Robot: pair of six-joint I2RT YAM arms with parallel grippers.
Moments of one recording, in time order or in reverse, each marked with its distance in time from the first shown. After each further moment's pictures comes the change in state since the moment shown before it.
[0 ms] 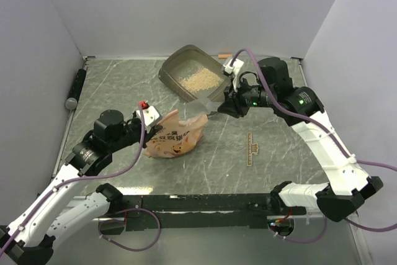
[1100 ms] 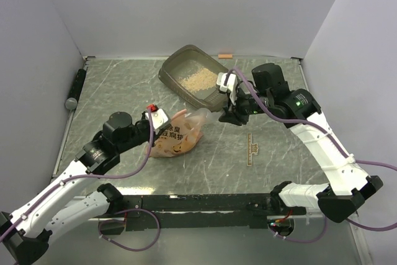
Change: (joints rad) left arm -0.108 0.037 -0.069 0.191 -0.061 0.023; right arm 0.021 -0.003 -0.045 -0.083 -0.083 -0.294
